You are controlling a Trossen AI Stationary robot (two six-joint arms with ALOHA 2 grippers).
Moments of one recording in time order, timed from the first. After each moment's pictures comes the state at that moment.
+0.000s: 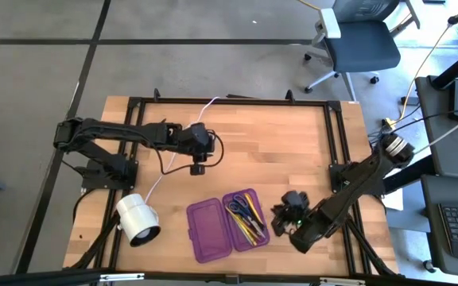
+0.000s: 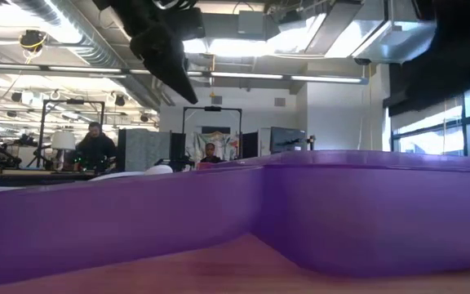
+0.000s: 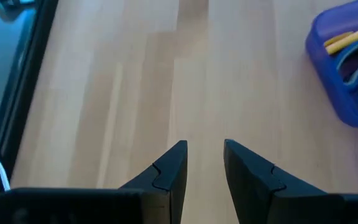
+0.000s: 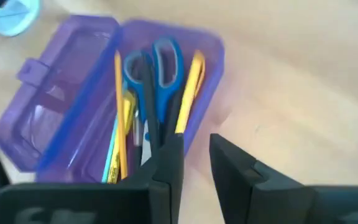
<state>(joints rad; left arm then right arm) 0.10 1.40 1.04 -0.54 -0.14 0.12 0.77 1.60 1.00 -0.63 0.70 1.60</state>
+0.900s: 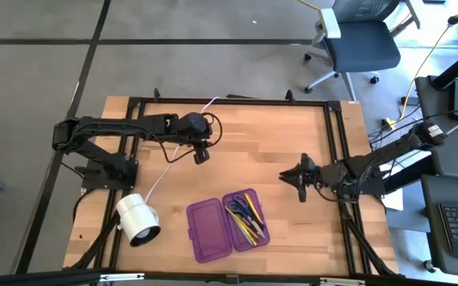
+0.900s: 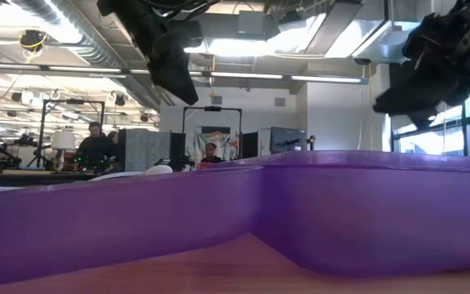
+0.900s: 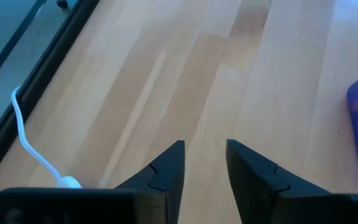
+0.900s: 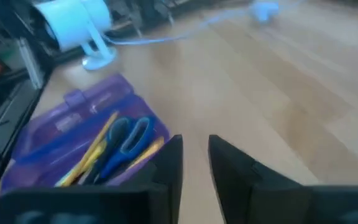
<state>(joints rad) 0.22 1.38 1.04 -0.53 -0.14 -0.09 0.38 0.79 0.18 0.22 0.46 0.51</state>
